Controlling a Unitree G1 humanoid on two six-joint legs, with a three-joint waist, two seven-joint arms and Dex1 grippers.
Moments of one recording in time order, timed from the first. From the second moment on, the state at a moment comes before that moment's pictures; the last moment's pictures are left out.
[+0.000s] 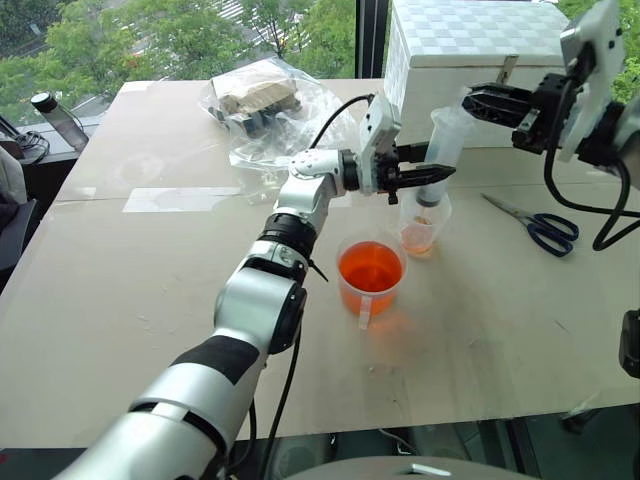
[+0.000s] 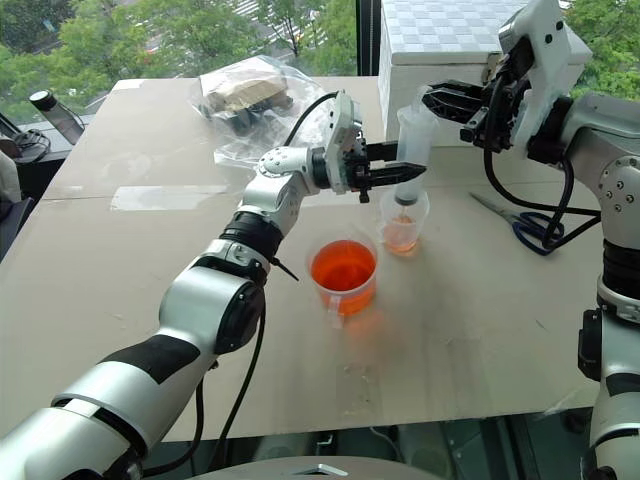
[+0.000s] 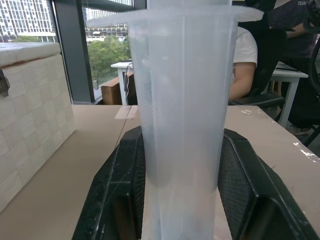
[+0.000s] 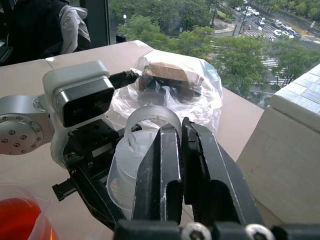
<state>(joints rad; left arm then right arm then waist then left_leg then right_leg) -1.21 0.09 -0.01 1.00 -0.27 -0.10 -1.27 -0.92 -0.77 -0.09 -0.16 0.68 0.93 0.72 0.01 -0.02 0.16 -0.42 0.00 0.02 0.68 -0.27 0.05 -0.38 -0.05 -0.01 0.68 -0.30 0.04</state>
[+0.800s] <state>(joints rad) -1.27 0.08 0.04 1.00 -0.27 -0.12 -1.26 -0.71 -0.80 -0.34 -0.09 0.82 0.94 0.82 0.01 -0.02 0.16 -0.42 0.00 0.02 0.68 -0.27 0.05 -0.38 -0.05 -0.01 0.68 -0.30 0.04</state>
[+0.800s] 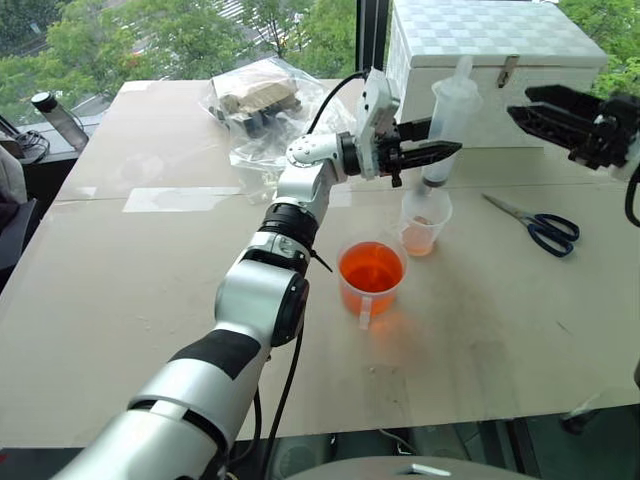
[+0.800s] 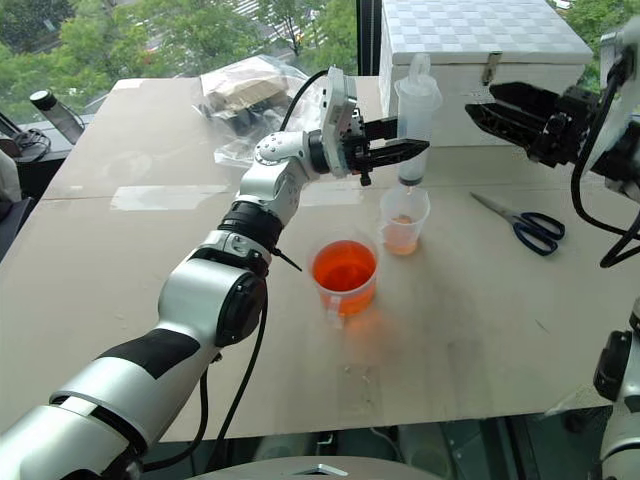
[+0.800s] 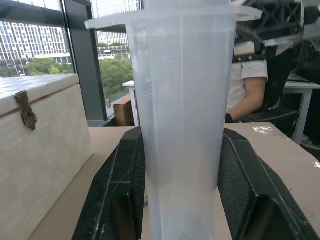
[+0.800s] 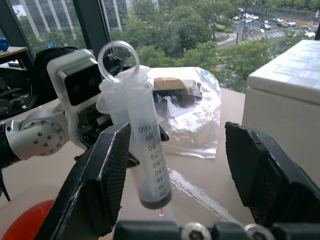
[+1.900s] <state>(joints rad) -1.27 0.06 0.04 1.00 -0.28 -0.11 -1.28 -0.78 -0.57 -0.13 -0.14 0.66 0.74 0.70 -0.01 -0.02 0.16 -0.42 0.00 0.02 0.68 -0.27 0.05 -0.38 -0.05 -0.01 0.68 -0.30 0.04</state>
